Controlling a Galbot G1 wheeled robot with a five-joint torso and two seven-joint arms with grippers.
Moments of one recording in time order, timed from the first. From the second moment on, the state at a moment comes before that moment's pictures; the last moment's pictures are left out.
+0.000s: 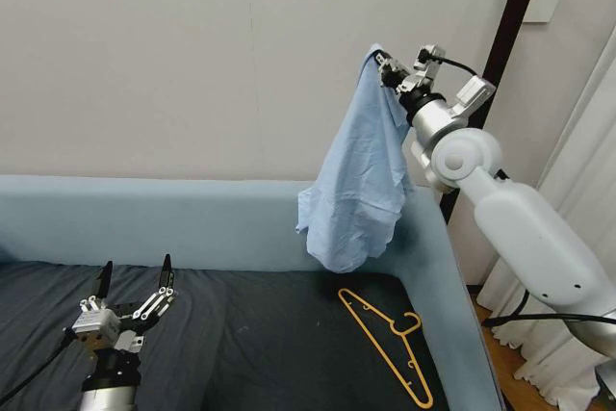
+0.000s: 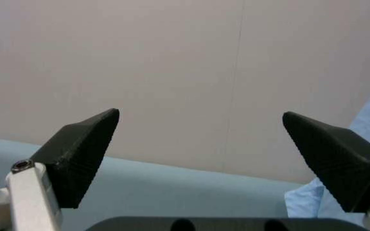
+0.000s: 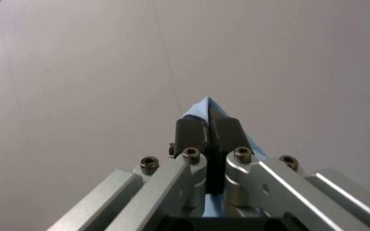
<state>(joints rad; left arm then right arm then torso) 1.62 -1.32 -0.68 -2.21 -0.34 -0.34 -0.13 -0.07 0.98 -0.15 1.58 1.24 -0.04 0.12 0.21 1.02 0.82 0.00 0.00</state>
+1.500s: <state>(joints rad) 1.54 -1.26 -0.77 -2.05 -0.43 -0.10 -0.32 -0.89 1.09 -0.51 1.75 0.78 -0.25 0.33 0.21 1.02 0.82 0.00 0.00</state>
